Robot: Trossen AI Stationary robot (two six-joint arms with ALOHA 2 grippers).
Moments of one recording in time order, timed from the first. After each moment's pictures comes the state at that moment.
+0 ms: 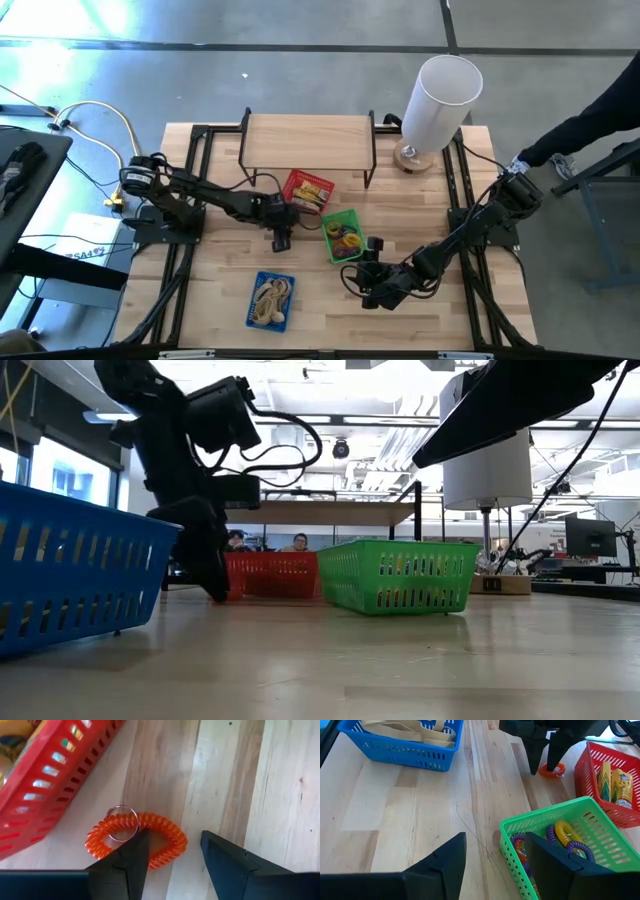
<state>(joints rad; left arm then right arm) -0.06 1.65 0.78 -0.23 -0.12 -0.23 0.62 1.67 1.00 -0.16 0.65 0.43</state>
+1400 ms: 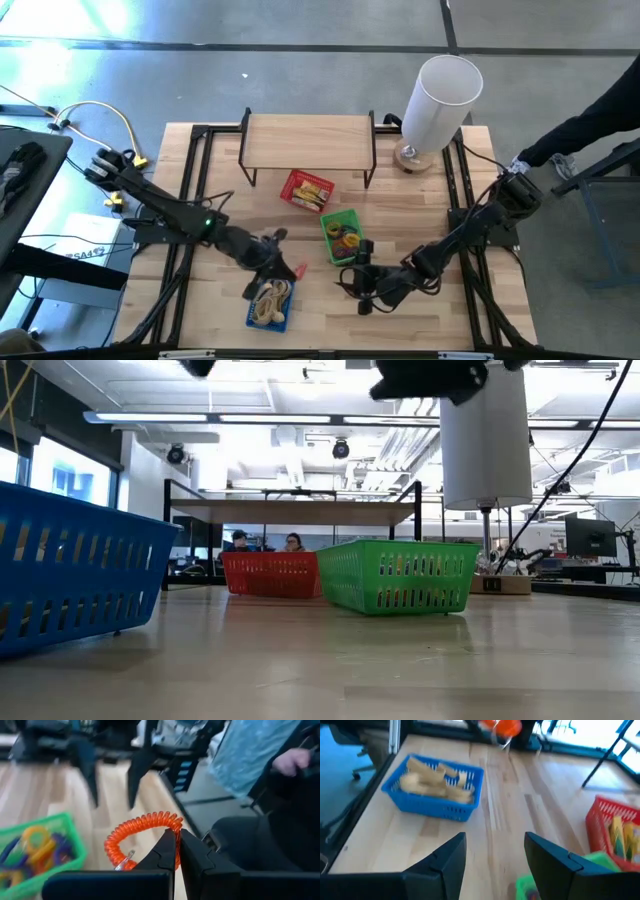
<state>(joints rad) -0.47 1.26 0.82 0.15 -0.04 -0.21 0.61 1.67 1.00 0.11 0.63 0.25</state>
